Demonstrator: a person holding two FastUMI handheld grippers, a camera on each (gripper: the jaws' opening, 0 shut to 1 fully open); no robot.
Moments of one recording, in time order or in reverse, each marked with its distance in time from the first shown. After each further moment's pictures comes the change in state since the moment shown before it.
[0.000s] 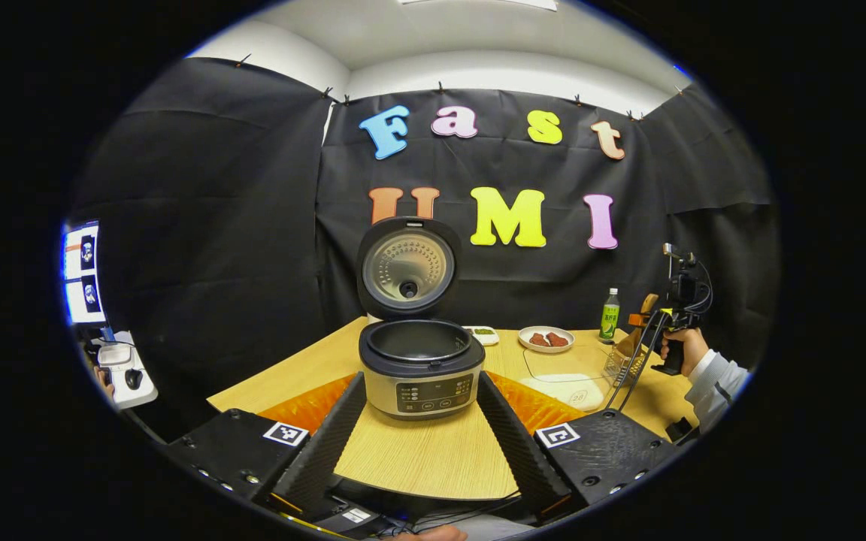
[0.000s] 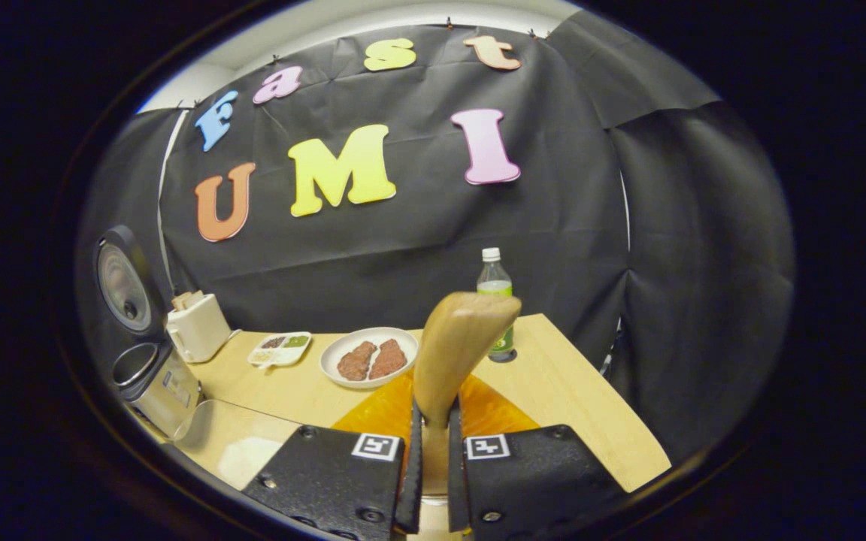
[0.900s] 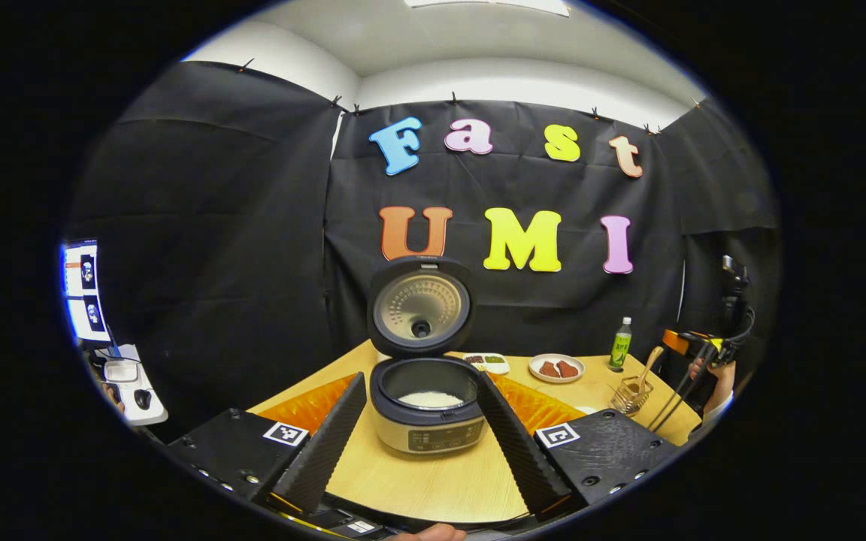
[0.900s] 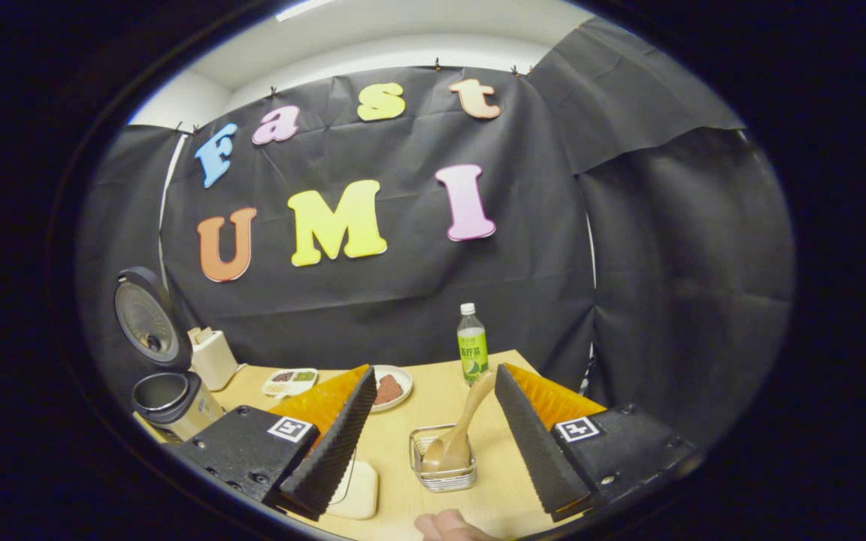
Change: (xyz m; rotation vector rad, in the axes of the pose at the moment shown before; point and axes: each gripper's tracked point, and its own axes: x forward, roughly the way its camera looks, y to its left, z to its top) left arm 0.037 0.027 0.095 -0.019 -0.055 0.046; right arm -0.137 0.002 0.059 0.013 -0.197 -0.068
